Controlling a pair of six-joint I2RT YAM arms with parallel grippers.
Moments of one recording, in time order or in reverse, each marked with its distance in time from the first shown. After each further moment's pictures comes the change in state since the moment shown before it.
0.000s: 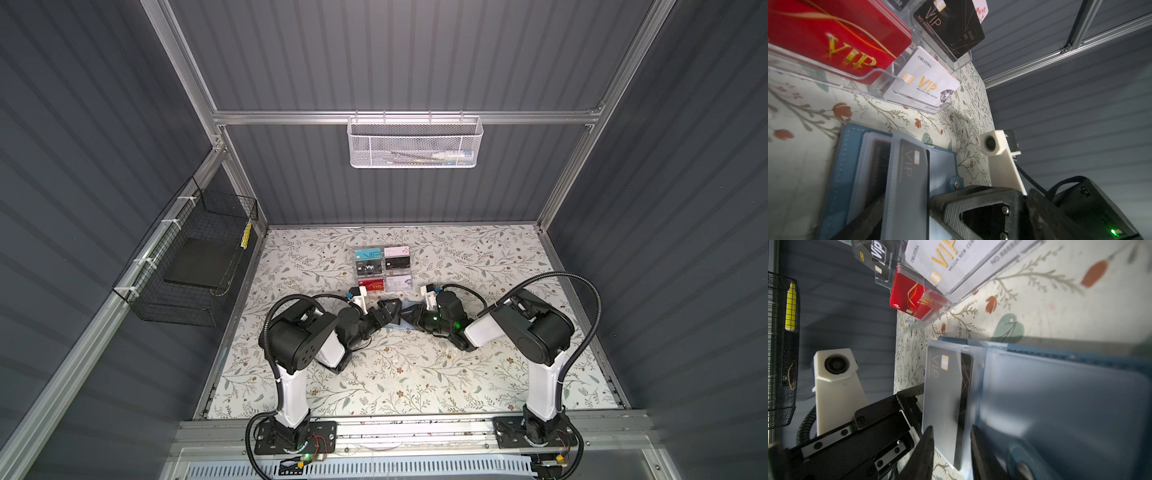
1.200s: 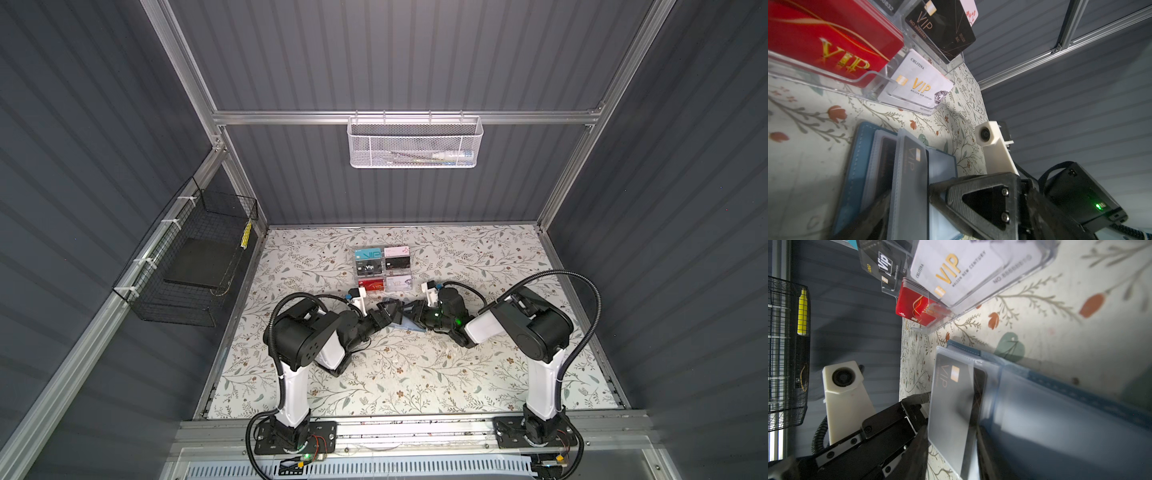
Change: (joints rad) left arm -0.003 0.042 -0.025 0.116 -0.001 0.007; right arm -0.034 0.014 0.019 0.018 -0.052 0.013
